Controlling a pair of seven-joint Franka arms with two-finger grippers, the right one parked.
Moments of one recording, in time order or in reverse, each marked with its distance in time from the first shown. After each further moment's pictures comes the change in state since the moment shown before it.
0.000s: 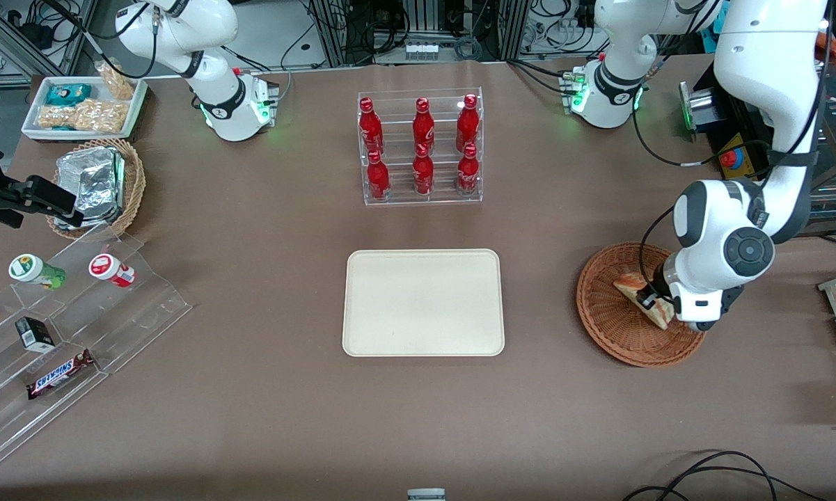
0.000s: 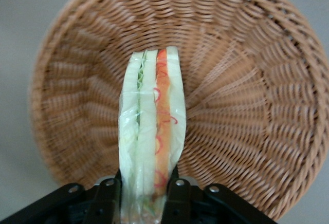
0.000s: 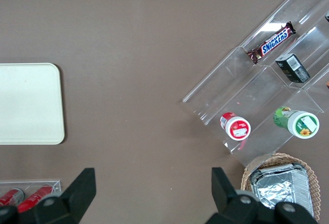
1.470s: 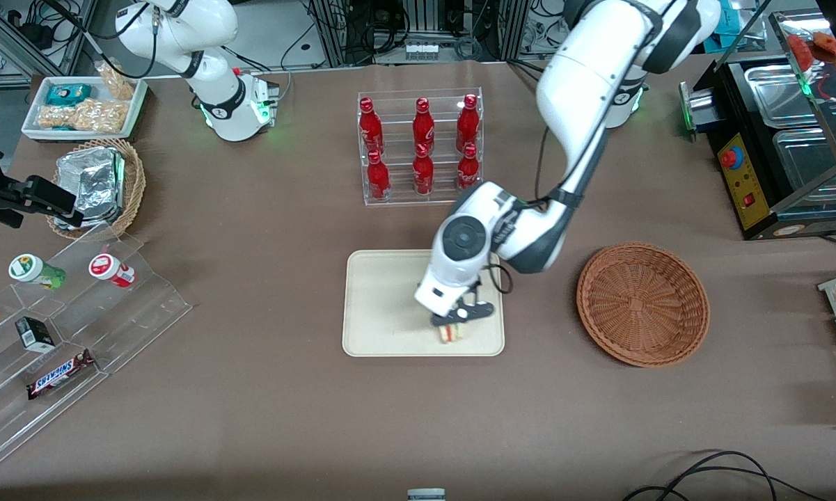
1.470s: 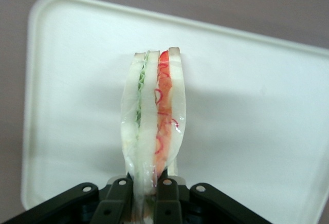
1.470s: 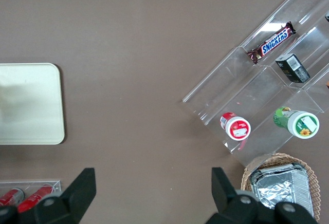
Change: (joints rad) arm -0.576 0.425 -0.083 0.587 -0.071 0.037 0.002
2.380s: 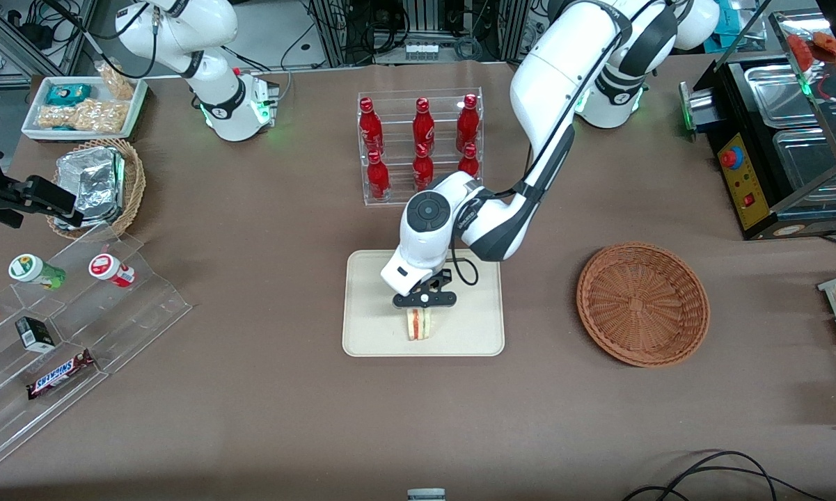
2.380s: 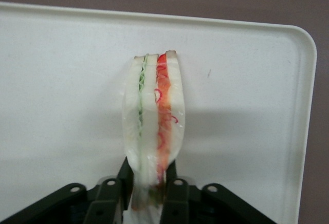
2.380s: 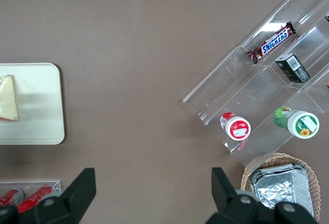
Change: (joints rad) arm -0.063 0.035 0.005 0.001 0.077 0.140 0.039
